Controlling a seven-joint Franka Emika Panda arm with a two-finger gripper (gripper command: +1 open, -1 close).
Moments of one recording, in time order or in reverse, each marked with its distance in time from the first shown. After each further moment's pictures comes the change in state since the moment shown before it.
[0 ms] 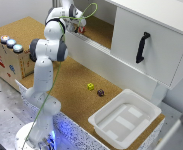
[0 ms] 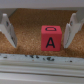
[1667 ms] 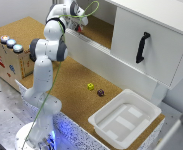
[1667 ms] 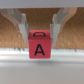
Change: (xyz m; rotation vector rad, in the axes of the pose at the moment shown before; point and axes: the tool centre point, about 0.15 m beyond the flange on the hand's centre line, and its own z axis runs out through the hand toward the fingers) arm -0.050 0.028 -0.057 -0.059 -0.141 0.062
